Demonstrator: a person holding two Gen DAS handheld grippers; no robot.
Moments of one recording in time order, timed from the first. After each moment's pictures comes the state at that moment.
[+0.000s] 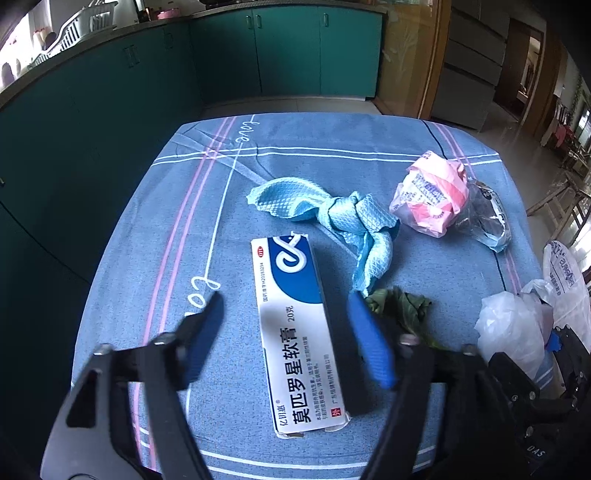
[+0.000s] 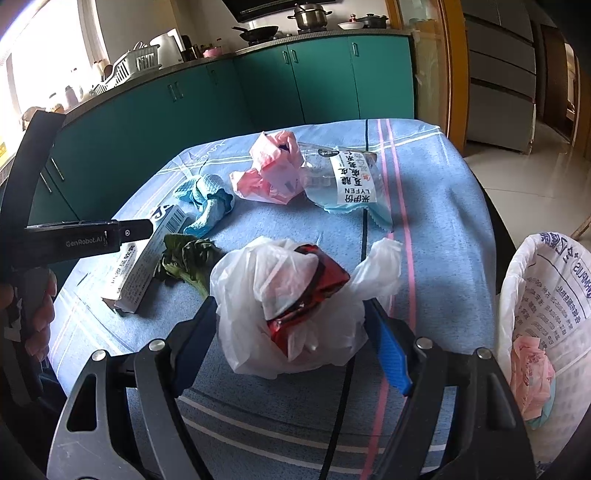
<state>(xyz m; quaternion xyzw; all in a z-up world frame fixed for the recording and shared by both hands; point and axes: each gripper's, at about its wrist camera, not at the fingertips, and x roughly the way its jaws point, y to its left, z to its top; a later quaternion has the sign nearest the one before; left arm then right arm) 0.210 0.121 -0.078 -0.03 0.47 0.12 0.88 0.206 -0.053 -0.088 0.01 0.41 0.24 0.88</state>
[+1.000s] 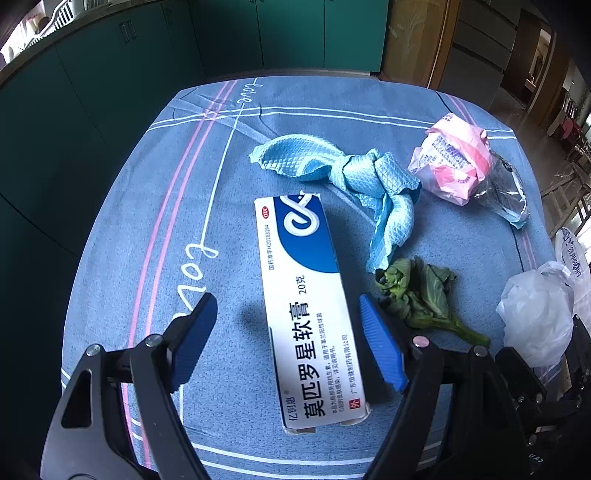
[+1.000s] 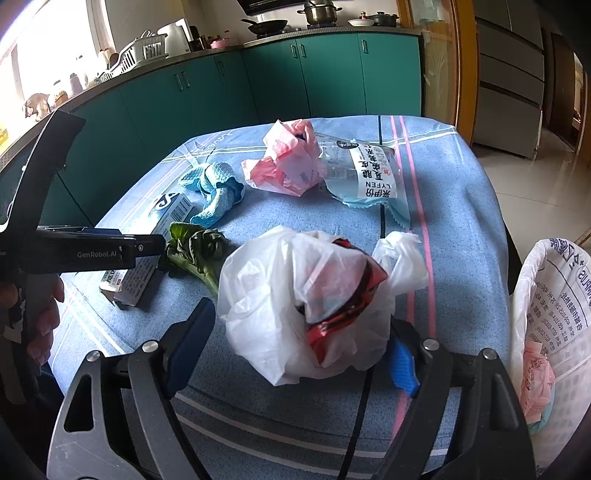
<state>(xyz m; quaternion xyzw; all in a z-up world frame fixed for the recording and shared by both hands) 0.216 0.132 -0.104 -0.04 0.51 0.12 0.85 0.206 -0.039 -0.092 -0.01 0.41 0.25 0.88</state>
